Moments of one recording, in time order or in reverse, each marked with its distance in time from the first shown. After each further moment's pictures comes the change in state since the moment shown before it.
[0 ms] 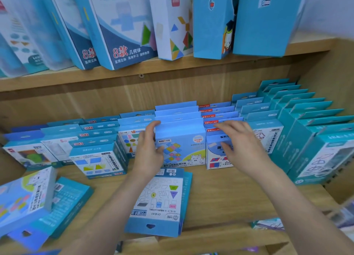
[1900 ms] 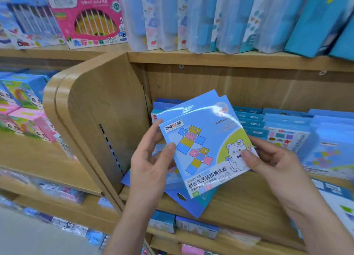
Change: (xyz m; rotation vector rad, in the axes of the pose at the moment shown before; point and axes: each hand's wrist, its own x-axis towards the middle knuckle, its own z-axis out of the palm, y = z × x) left_hand -0.111 -0.108 -0.313 -0.714 0.383 -0.243; right_hand -0.004 -0.342 0.088 1.179 -0.274 0.173
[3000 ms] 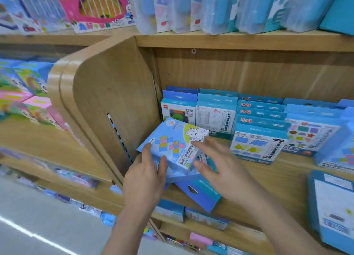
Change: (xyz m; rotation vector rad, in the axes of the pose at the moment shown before) left_hand 0.008 -0.069 -0.051 1.306 0.128 -0.020; right_hand 0.026 0.059 0.074 -0.815 -0.352 -0.165
